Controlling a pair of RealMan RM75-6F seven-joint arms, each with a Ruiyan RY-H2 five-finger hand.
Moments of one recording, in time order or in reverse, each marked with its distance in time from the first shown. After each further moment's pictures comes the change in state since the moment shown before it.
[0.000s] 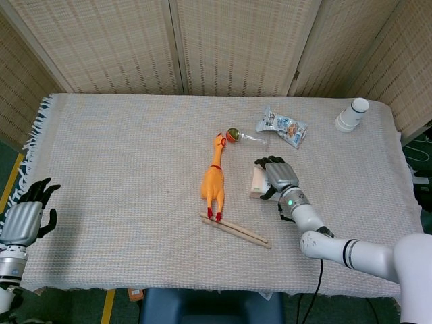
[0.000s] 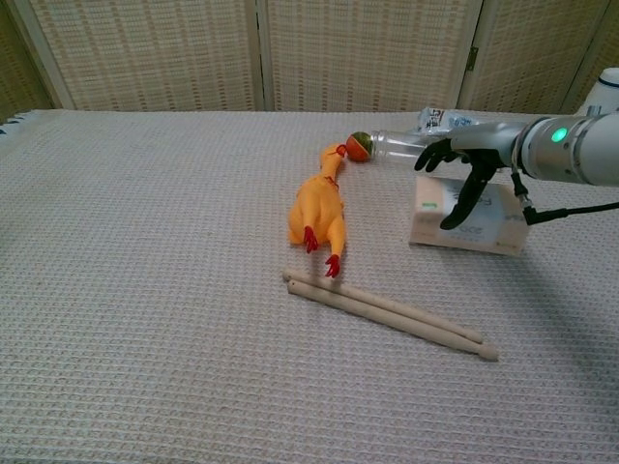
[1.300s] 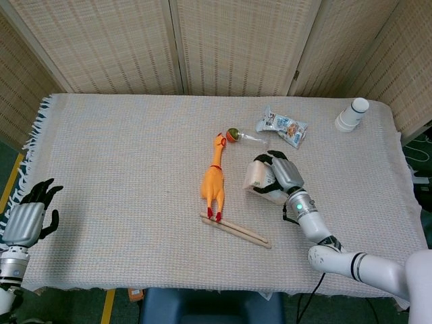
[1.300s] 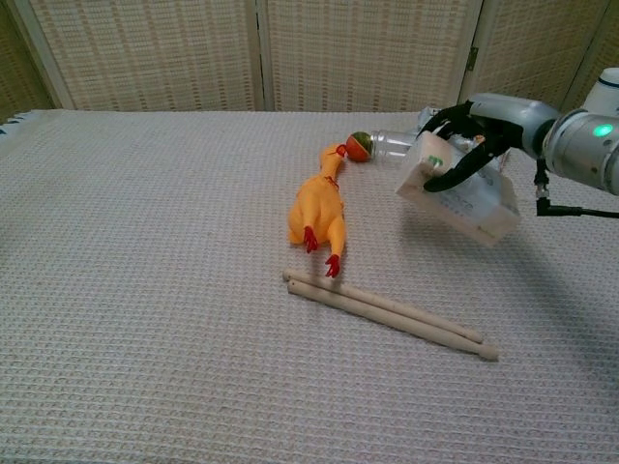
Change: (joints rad) left arm 0.000 -0.001 0.007 -0.005 0.018 0.000 0.001; right arm -0.191 -0.048 0.077 0.031 -0.430 0.172 0.548
